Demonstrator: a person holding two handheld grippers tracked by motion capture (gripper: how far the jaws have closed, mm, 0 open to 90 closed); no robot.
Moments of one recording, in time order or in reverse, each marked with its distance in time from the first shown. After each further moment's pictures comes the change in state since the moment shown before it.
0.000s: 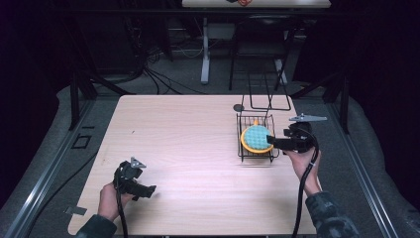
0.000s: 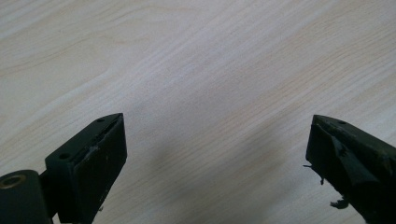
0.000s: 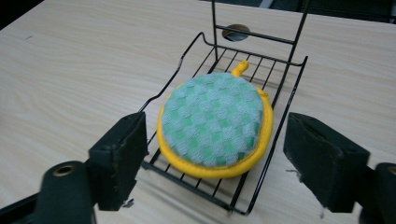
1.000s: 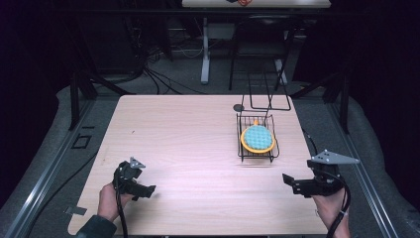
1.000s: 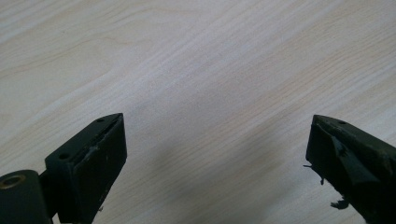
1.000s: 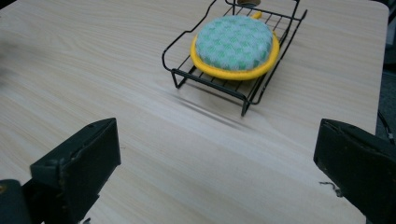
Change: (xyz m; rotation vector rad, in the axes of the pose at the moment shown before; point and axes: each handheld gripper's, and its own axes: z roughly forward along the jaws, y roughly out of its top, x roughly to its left) left arm 0.000 -0.001 -0.001 -0.011 0.003 -0.007; right arm 0.029 -0.076 -0.096 0.000 -0.006 -0.071
